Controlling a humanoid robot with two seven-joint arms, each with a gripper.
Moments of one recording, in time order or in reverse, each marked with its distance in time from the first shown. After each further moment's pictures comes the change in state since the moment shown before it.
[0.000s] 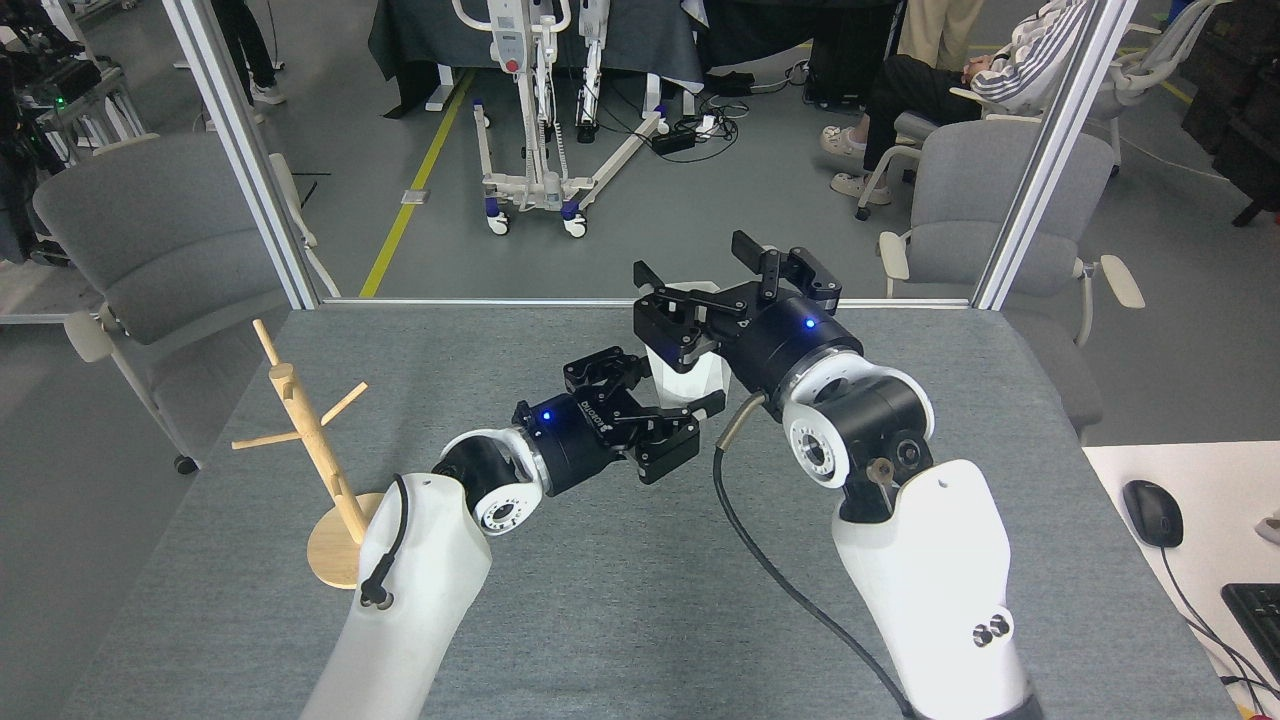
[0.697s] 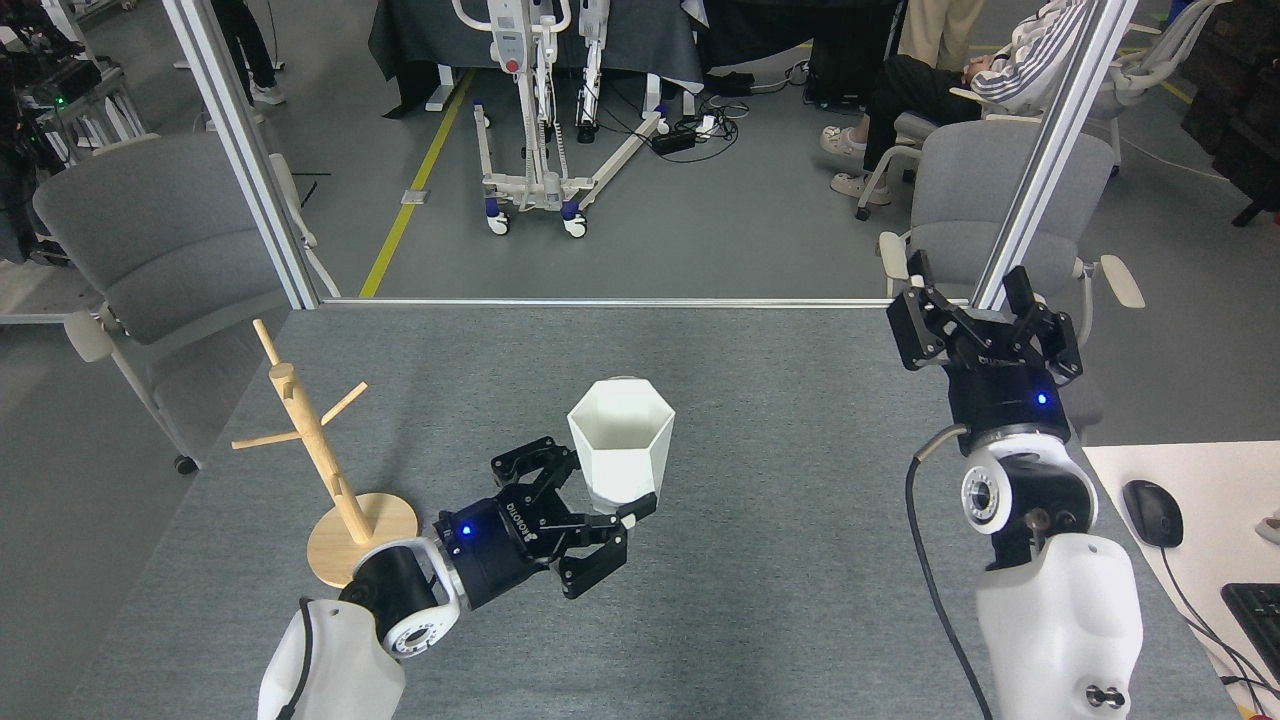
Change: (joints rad) left arm 0.335 0.164 0.020 -0.366 -0.010 -0.024 0.018; right arm 0.193 -0.065 -0.446 0.162 0.057 -0.006 -0.501
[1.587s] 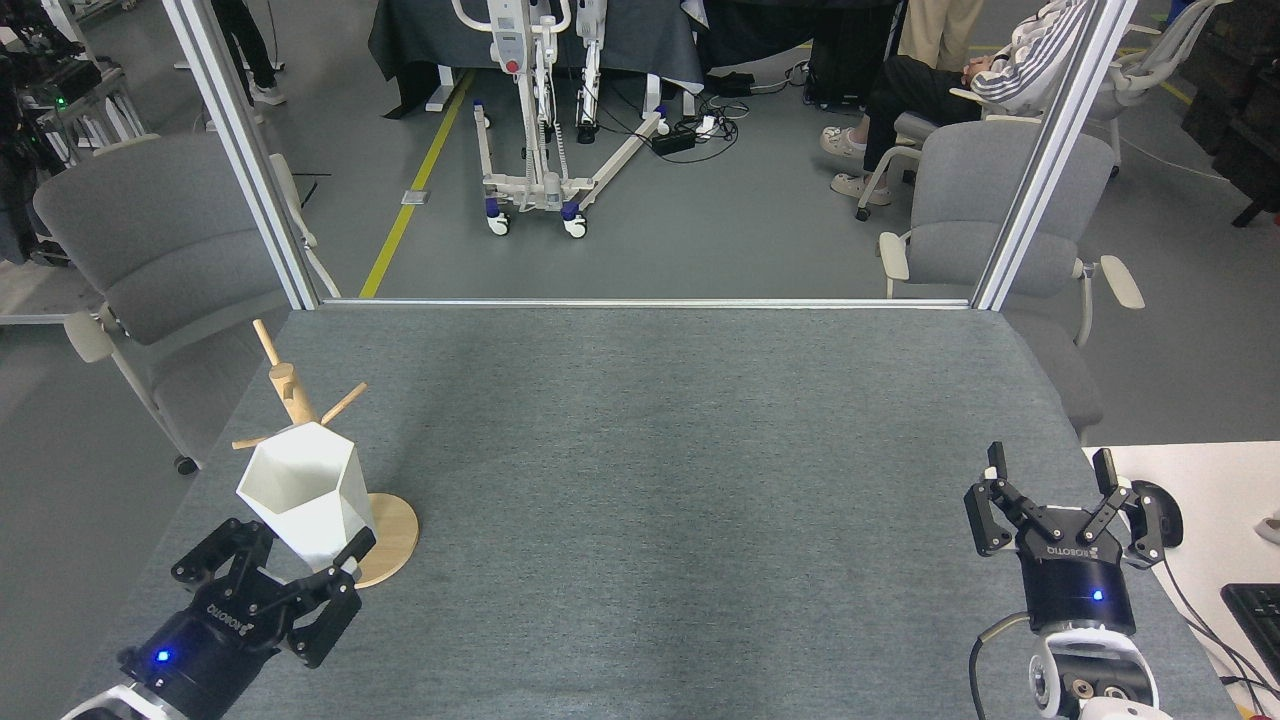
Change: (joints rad) left arm 0.356 0.056 0.548 -0.259 0.000 -0.011 0.001; right arm 0.263 -0.064 -0.110 0.174 0.226 -0.077 -0.426
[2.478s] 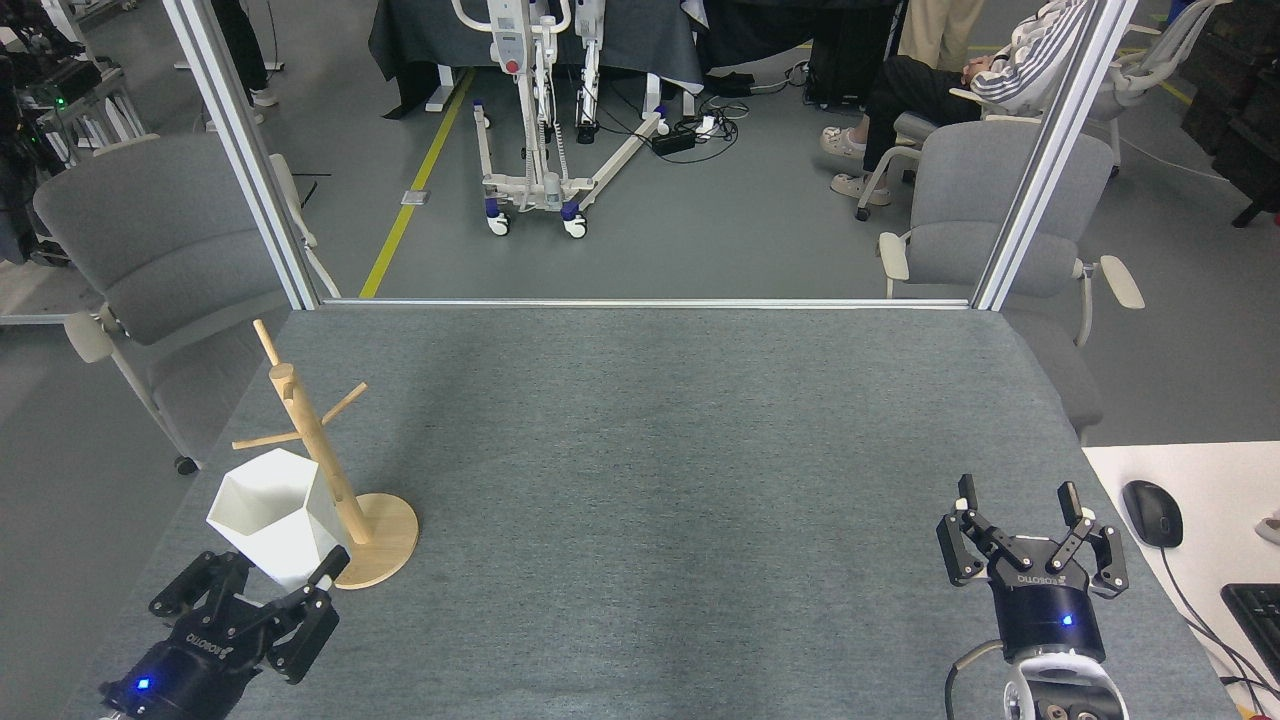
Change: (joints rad) left arm 0.012 -0.034 0.083 0.074 -0.002 0.000 0.024; right arm 0.041 0.040 0.018 0.011 0.000 -0.004 0.070
